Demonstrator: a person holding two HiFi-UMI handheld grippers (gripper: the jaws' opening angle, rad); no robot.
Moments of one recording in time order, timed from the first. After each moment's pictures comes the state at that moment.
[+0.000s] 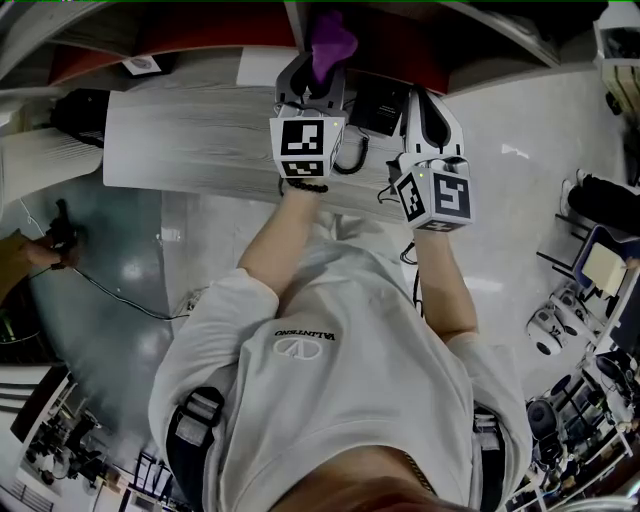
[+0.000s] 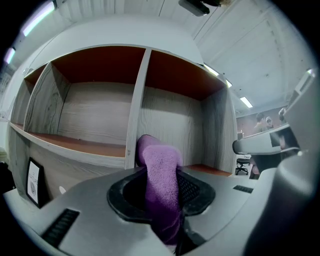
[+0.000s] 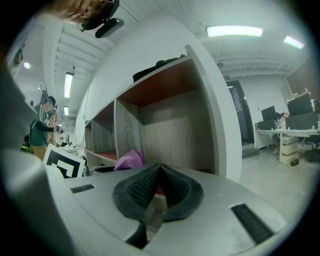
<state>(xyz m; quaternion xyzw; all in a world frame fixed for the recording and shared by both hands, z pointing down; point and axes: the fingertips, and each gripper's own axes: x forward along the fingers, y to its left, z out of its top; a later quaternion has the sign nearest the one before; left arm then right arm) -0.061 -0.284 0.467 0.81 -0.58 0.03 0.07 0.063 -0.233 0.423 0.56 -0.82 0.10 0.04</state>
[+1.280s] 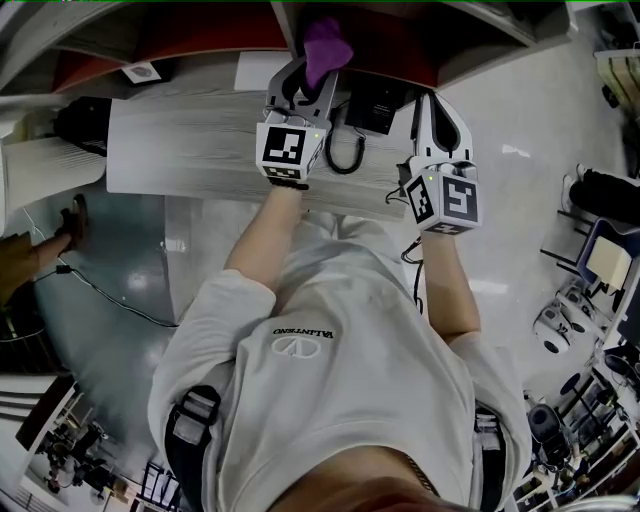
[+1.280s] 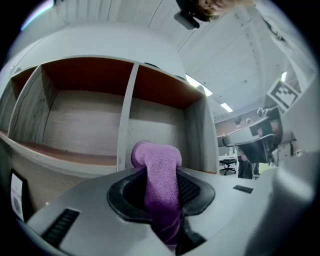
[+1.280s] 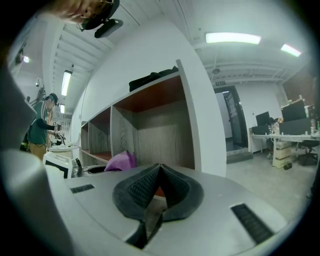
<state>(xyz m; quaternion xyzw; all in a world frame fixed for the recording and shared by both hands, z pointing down) -0.049 -0.263 0.456 0.86 -0.51 0.00 0.00 0.098 -0.213 0.411 0.59 -0.81 0.09 0.03</state>
